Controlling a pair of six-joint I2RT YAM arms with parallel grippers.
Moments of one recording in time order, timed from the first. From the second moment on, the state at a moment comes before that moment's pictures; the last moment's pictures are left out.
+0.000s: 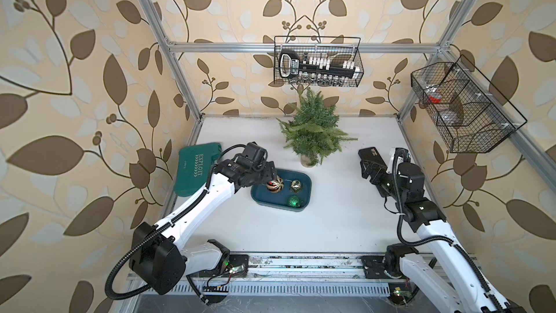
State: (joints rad) left arm -0.54 1.25 1.04 -0.78 -0.03 -0.72; right arm 0.12 0.77 0.59 -0.28 -0.01 0.49
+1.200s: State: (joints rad) left arm -0.73 1.87 1.32 -0.90 -0.42 -0.90; right arm 0.12 0.77 0.56 -0.30 -0.02 0.50
